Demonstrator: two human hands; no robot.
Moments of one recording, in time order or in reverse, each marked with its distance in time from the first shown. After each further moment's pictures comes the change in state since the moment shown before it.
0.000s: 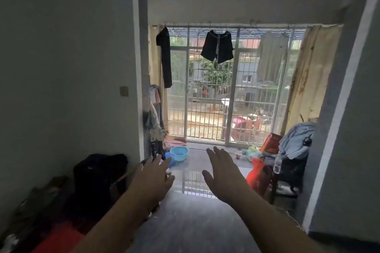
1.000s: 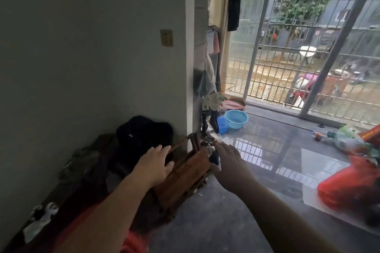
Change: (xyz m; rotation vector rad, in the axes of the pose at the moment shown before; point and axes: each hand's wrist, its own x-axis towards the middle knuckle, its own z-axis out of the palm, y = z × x) left_hand 0.342 -0.315 0.181 -0.070 -0.349 -0.435; right_hand 0.470 -0.016 0.347 0.180 -0.365 -0.158
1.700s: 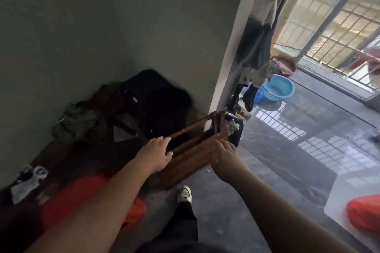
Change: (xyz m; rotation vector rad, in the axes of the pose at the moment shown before) left_hand 0.304 -0.123 0.102 -0.107 -0.272 -0.284; right_hand 0.339 0.058 0.163 0.020 -0.502 -0.025
